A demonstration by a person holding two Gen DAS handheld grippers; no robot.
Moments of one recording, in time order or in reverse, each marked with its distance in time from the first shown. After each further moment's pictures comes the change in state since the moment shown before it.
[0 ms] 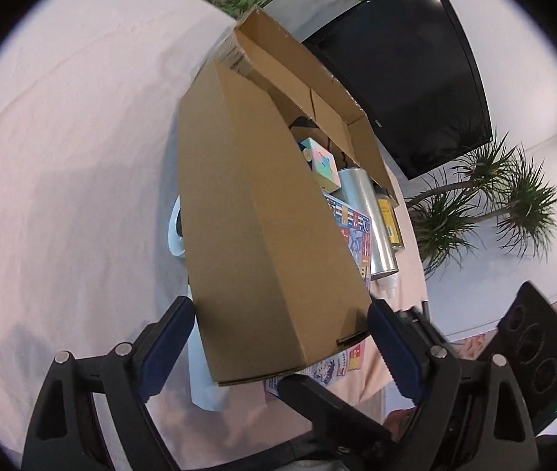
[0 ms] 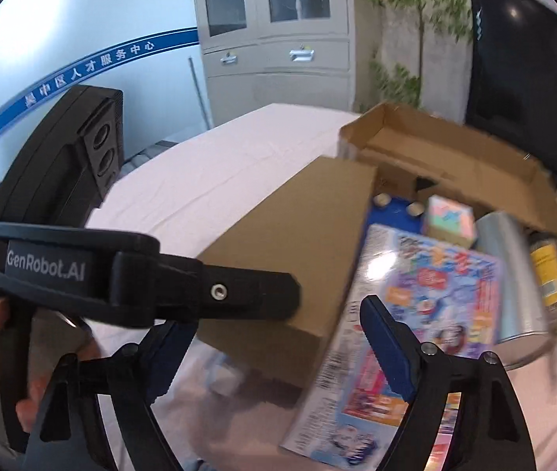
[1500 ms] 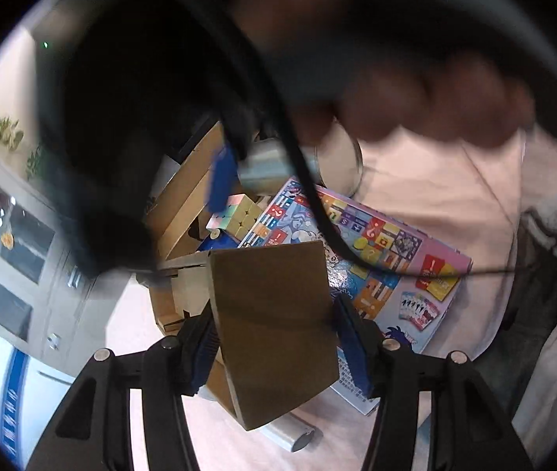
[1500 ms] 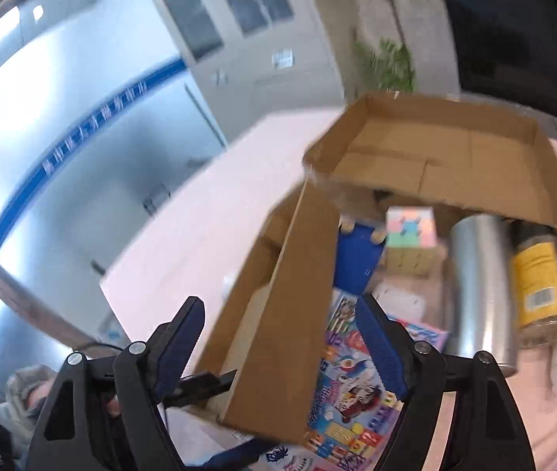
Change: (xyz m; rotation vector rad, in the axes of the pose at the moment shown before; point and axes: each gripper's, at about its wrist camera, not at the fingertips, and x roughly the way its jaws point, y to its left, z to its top) left arm 0.068 -0.152 -0.118 1.405 -0.167 0.685; right arm -0.049 -0.112 0.044 0.160 0.106 0.138
